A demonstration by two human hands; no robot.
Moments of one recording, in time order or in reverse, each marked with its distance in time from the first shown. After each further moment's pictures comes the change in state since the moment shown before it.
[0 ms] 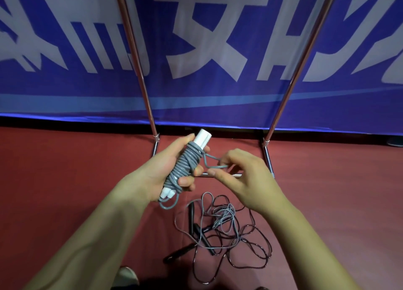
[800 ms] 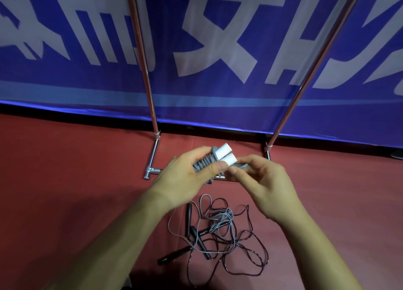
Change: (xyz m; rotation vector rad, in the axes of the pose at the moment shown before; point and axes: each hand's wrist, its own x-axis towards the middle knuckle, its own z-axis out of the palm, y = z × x) left_hand 0.000 -0.015 0.018 0.861 0.329 0.430; right_hand 0.001 0.003 -0.014 0.367 -0.025 0.286
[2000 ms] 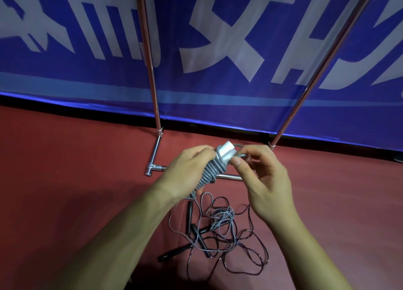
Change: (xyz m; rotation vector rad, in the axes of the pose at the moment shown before) left_hand 0.006 0.000 0.000 -0.261 0.020 -0.157; right_hand 0.002 -0.006 0.025 0.006 0.206 -0.184
